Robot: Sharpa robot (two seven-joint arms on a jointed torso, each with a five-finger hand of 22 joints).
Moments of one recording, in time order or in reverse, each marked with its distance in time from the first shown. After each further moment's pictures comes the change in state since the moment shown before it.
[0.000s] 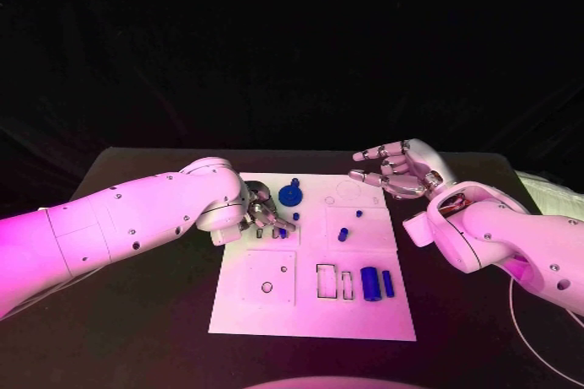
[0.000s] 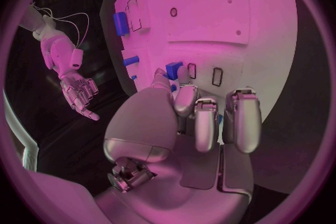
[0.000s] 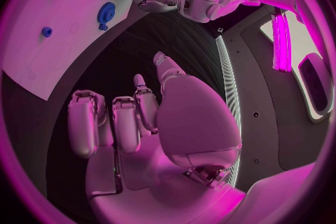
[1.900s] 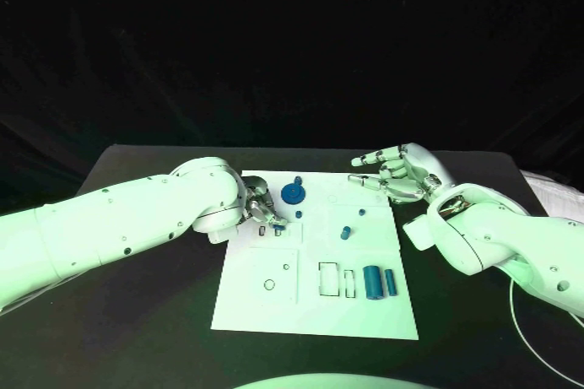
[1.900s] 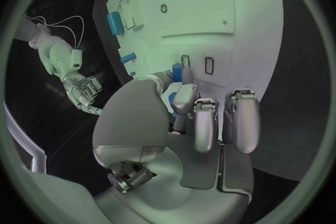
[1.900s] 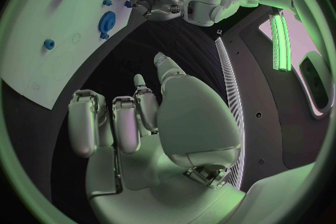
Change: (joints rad) left arm 0.000 -0.041 -0.002 0.063 -0.104 -0.056 0.002; left_hand -0.037 -0.228 0.618 0.011 0.084 -0.037 0.013 -0.023 0.111 0.002 -0.009 -0.041 -0.026 0.004 -0.011 0.000 0.000 0.000 0.003 -0.010 0.000 0.000; right arm -0.012 0.004 0.000 -0.006 0.002 0.041 -0.007; right_hand -0.012 0.004 -0.014 0.008 0.033 0.000 0.000 0.000 0.000 0.000 0.000 0.000 0.000 0.000 0.000 -0.004 0.000 0.000 -0.004 -0.004 -0.004 0.000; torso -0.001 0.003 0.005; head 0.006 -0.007
